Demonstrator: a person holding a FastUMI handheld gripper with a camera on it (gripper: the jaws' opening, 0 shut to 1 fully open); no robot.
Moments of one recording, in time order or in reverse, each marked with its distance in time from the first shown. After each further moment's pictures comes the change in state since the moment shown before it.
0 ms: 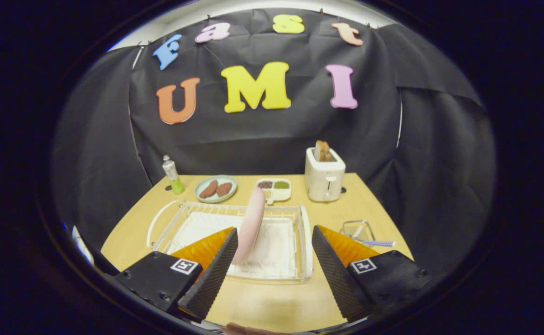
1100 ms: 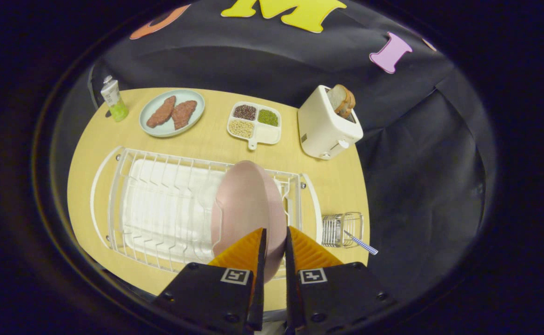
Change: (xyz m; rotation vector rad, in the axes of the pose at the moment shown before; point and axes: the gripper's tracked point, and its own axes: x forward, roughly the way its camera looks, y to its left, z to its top) arm 0.076 0.022 0.040 -0.233 0.552 -0.492
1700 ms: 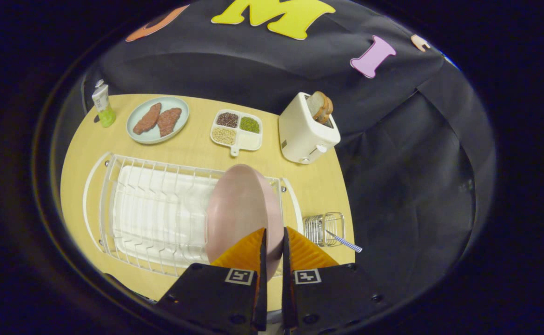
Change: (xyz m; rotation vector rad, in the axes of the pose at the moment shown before) arm -0.013 -0.033 0.005 0.071 -0.095 -0.151
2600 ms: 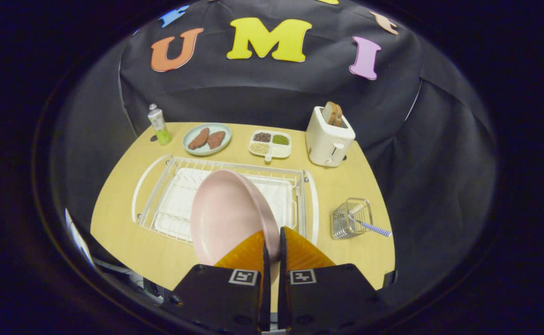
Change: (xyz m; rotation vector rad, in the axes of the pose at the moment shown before) arm -0.030 -0.006 -0.128 0.082 -0.219 0.518
